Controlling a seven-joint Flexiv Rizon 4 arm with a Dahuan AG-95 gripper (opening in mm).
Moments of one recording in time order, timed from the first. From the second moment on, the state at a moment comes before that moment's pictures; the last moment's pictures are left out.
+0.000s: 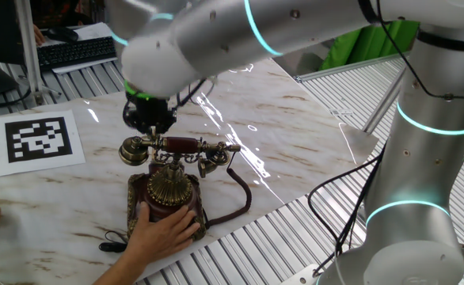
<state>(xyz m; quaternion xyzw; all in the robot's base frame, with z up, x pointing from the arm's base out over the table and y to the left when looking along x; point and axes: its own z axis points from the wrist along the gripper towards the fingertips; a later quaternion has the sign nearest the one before) 0.559 0.133 0.115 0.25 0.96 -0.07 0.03</state>
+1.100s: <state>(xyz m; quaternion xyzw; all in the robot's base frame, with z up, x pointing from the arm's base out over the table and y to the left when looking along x) 0.571 0.116 0.125 0.23 0.97 -0.03 -0.04</state>
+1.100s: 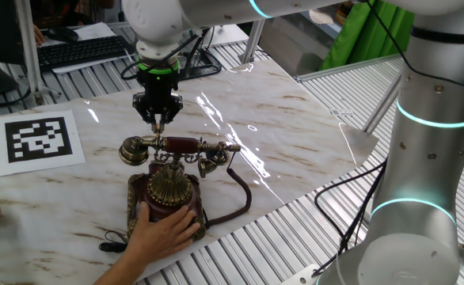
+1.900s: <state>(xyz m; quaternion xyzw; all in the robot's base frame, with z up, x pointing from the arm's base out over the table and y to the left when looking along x) 0.578 0.094 0.119 0.20 0.98 -0.03 -0.04</state>
